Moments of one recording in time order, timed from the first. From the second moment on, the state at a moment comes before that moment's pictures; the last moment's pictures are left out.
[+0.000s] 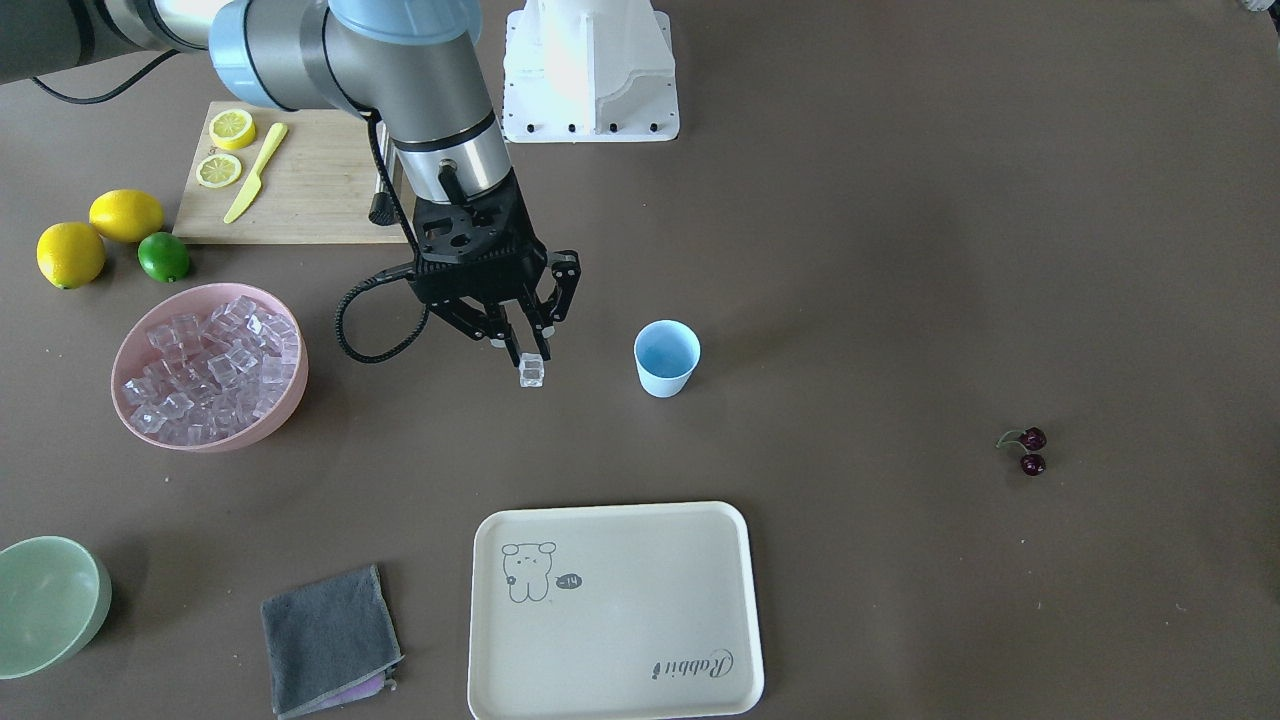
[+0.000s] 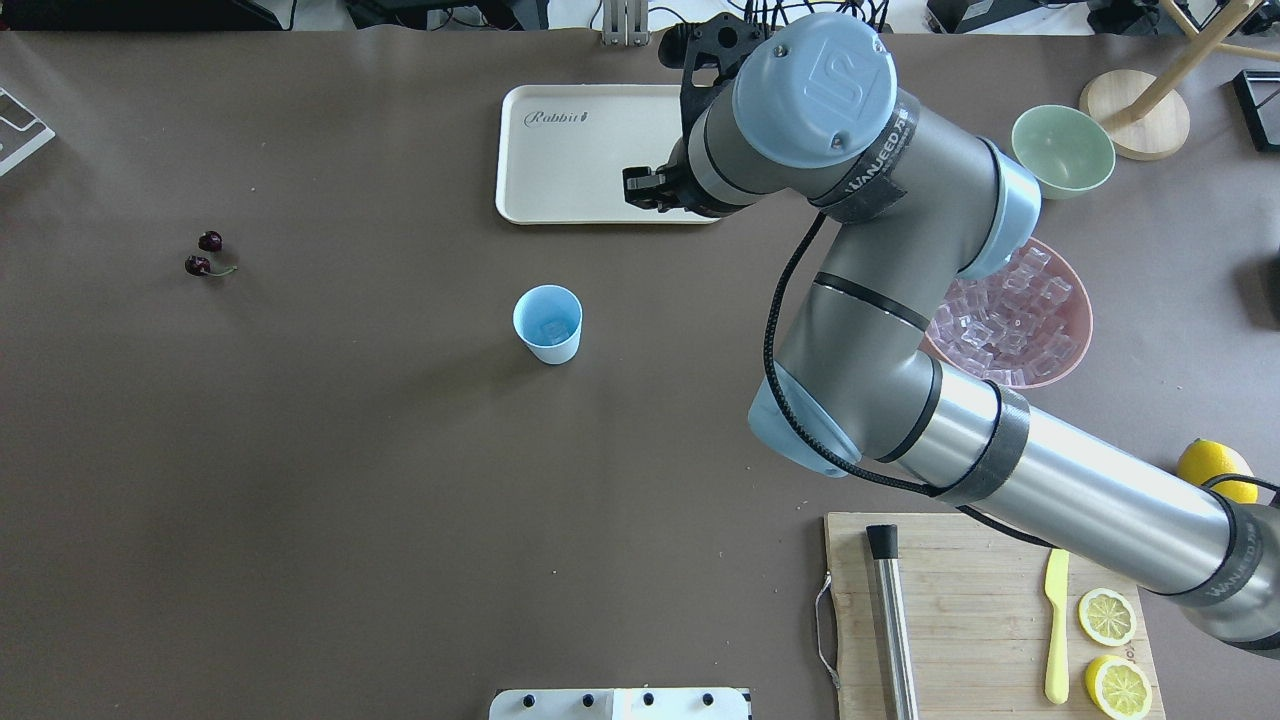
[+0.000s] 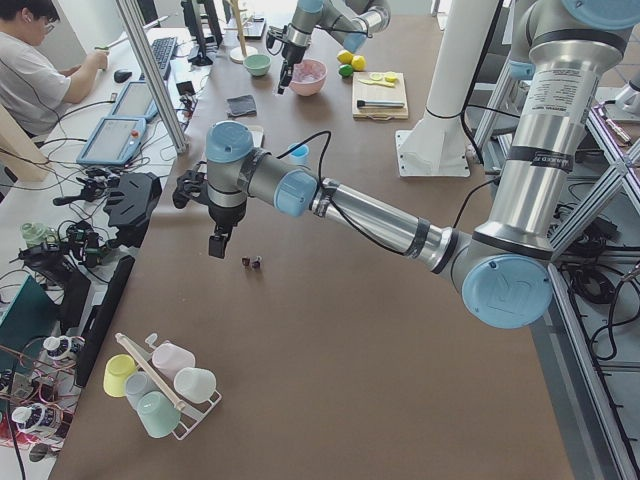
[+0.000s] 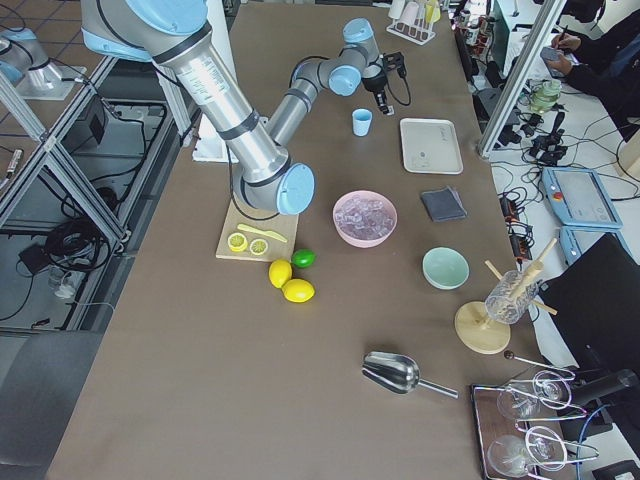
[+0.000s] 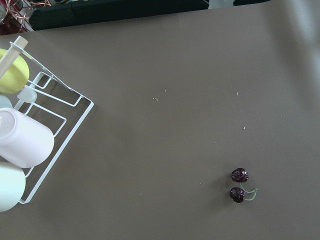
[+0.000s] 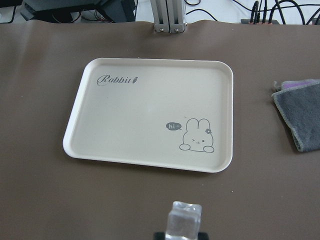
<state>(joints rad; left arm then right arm) -1.47 -1.79 -1.75 -1.63 -2.31 -0.24 0.65 -0.80 1.68 -1.42 1.72 1.05</state>
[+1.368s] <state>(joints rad) -1.46 -1.74 -1.76 -1.68 -2.31 -0.24 0.46 -0.74 1.48 -1.13 1.59 1.08</state>
